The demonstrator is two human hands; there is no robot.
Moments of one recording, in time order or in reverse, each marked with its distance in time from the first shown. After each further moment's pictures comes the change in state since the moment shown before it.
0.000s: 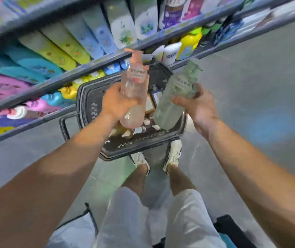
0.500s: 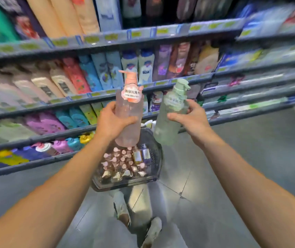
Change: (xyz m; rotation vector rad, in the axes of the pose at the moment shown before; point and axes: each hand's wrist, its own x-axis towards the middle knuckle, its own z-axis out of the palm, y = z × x) left_hand -0.247 0.165 -0.102 -0.283 0.339 0.309; right_hand -0.196 -0.208 -0.084 -0.151 -0.120 -0.503
